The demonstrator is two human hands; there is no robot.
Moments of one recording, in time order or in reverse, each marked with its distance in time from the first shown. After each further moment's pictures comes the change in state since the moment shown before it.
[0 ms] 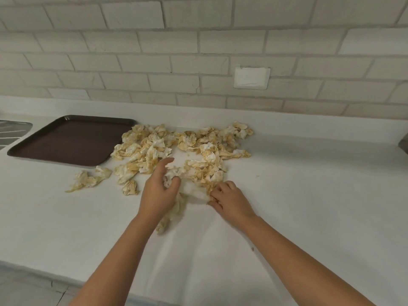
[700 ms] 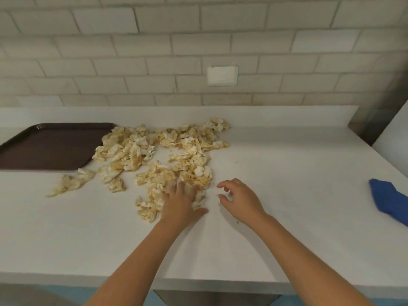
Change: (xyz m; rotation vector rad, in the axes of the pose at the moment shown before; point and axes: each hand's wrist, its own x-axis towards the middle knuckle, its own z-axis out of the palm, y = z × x) left_hand -0.051 -0.015 0.068 0.838 -0.459 0.181; right_hand -0.079 -0.025 -0.056 0.322 0.065 0.433
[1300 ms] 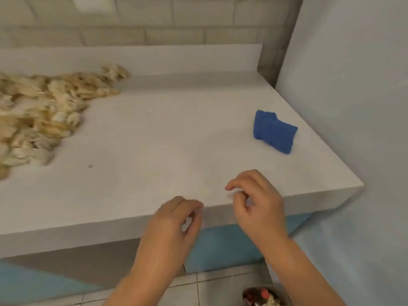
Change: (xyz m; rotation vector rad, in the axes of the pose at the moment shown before) left_hand -0.158 0.293 0.080 -0.660 0.299 0.389; right_hand -0.234 0.215 -0.123 0.049 0.631 -0.152
